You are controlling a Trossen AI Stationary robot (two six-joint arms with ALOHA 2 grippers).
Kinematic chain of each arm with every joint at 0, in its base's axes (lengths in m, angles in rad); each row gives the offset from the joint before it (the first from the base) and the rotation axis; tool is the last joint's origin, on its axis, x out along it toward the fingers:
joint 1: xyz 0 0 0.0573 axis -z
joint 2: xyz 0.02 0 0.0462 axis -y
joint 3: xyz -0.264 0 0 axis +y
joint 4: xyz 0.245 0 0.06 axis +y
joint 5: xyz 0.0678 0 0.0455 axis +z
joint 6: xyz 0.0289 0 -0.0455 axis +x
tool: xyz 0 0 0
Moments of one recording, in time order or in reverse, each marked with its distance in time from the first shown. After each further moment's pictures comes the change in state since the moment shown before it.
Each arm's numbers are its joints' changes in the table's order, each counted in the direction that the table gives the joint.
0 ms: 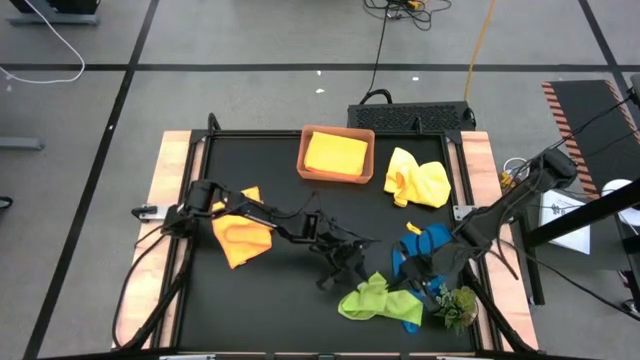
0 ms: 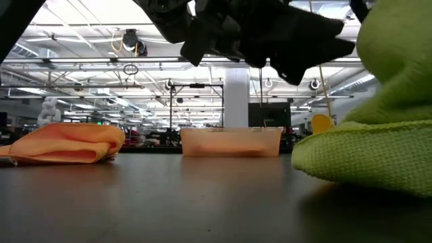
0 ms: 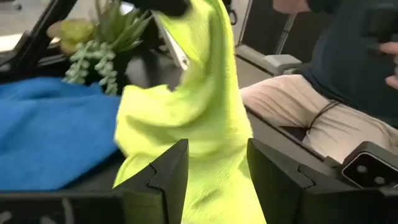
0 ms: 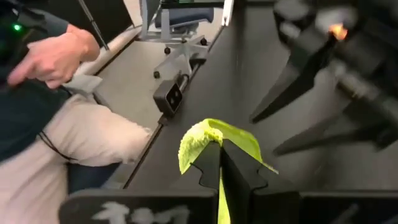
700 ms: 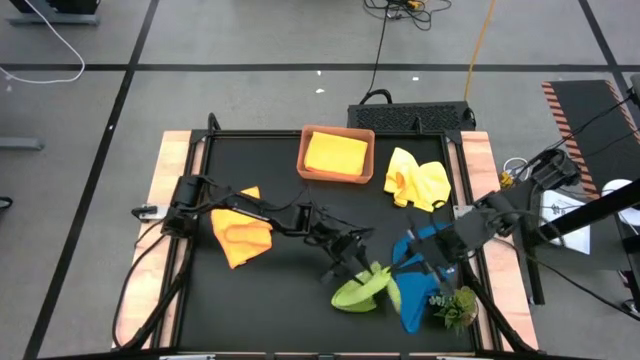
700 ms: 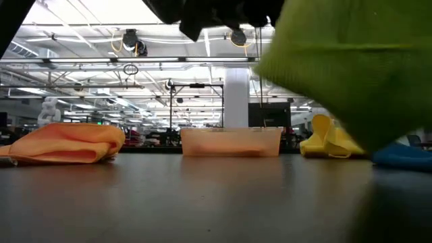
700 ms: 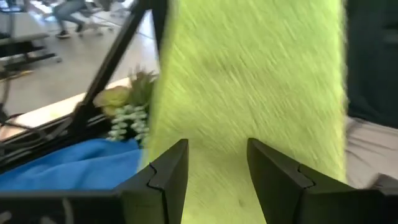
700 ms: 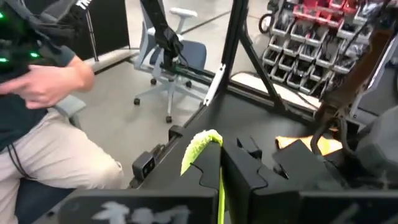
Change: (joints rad) left arm -0.011 0.108 0.000 -0.020 0.023 0.062; right arm 0.092 0.000 -0.537 0.394 0.030 -0.365
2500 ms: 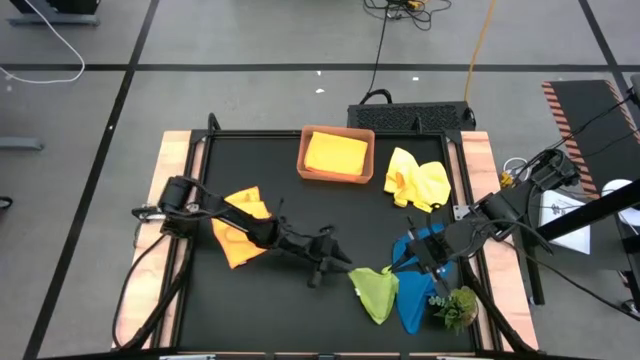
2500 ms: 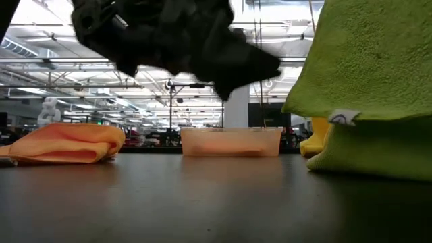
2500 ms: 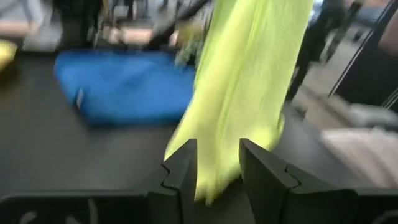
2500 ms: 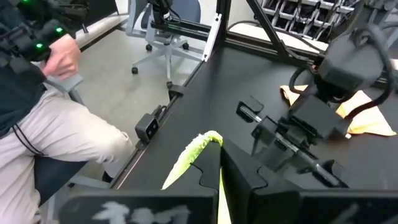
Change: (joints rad) left arm 0.078 0.074 0.478 -0.491 0.454 -0.367; right arm -0.009 -0.010 0.007 0.157 -0.030 0.136
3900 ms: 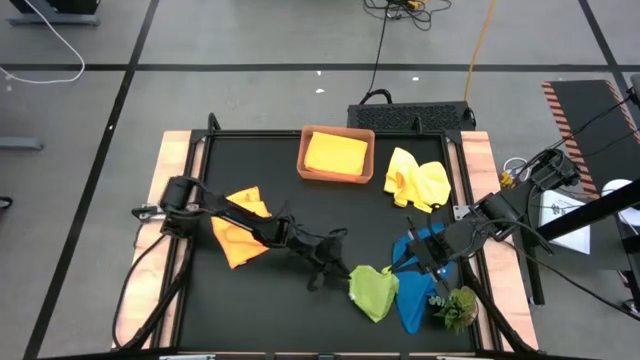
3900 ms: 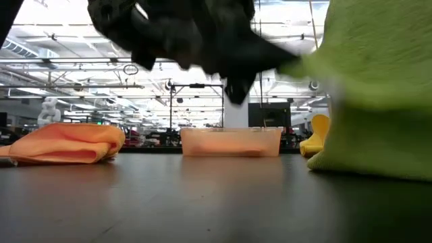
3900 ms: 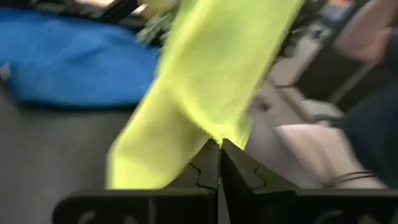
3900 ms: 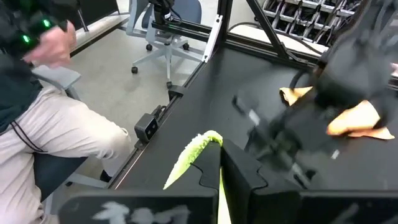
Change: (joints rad) left arm -0.014 0.005 -0.115 0.210 -0.172 -0.114; right arm 0.000 0.000 0.000 -0.003 0.000 -0.017
